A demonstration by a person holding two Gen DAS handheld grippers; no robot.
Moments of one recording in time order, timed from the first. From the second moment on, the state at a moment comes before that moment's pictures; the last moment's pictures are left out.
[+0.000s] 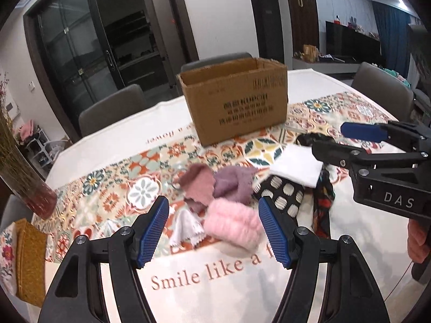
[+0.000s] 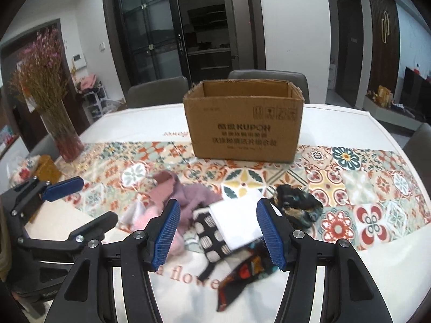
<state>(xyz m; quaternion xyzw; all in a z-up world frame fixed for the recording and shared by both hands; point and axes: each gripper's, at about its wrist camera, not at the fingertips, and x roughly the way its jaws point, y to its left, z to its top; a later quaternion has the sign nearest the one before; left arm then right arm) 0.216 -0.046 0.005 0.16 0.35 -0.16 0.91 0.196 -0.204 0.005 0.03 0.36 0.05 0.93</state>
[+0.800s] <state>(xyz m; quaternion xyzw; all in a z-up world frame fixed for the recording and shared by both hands) 0.236 -0.065 -0.074 0.20 0.40 -0.20 0.87 0.219 -0.188 -0.059 -0.11 0.39 0.07 0.91</state>
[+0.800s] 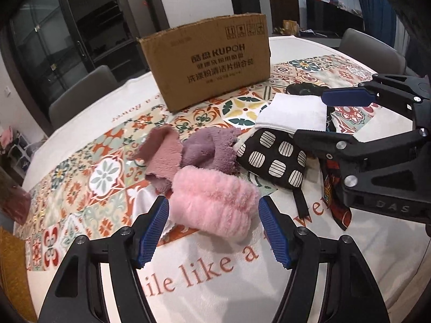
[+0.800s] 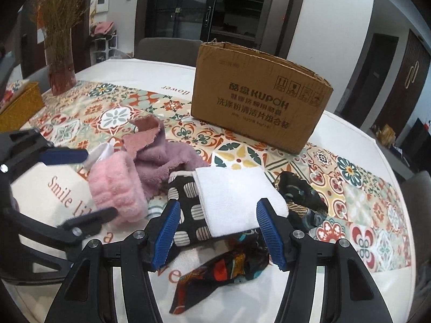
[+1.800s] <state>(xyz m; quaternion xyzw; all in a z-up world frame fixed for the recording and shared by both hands) 0.251 -0.068 -0.069 0.11 0.41 -0.16 0.89 0.237 -0.228 -0.067 0.01 0.38 0.05 0.92</state>
